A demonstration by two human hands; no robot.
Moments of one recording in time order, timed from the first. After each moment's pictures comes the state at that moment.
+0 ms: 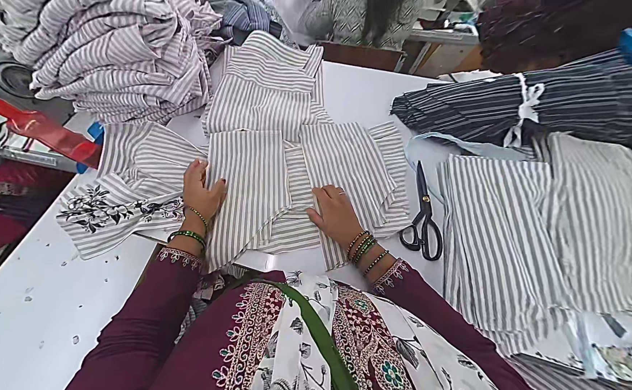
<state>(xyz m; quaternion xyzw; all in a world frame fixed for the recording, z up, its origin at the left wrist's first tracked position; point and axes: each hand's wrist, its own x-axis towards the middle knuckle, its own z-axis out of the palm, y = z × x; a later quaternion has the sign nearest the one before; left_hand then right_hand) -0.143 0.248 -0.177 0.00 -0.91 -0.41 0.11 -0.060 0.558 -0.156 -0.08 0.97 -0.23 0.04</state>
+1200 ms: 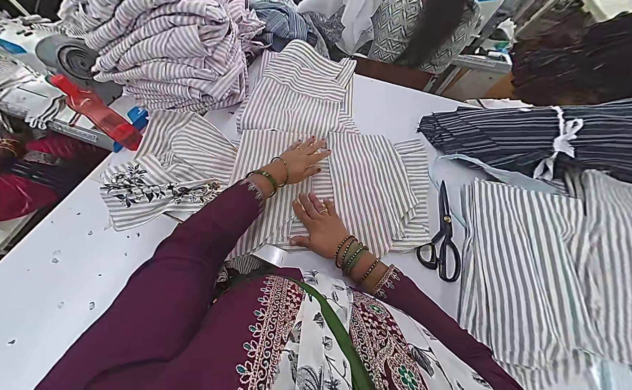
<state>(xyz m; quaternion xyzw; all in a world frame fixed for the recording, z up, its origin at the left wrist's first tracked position) -0.214 0.363 -0.136 -0.42 -0.89 -0.15 -0.08 -0.060 0.504 -0.149 -0.22 0.94 -0.12 0.23</state>
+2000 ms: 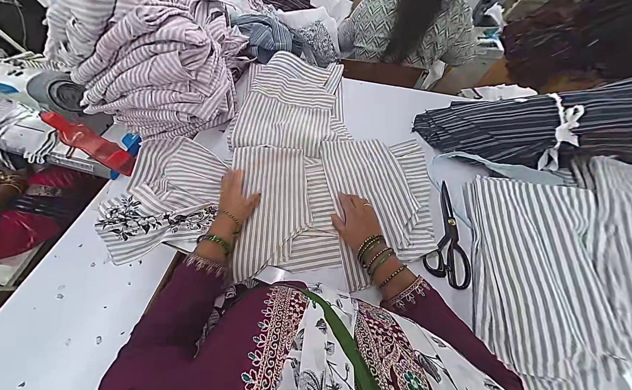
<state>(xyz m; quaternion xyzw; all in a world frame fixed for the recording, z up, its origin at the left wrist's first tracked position) -0.162 0.268 -0.156 -0.01 -0.95 -0.32 -0.03 -0.078 0.559 -0.143 -0.01 0.98 -0.20 0.06</state>
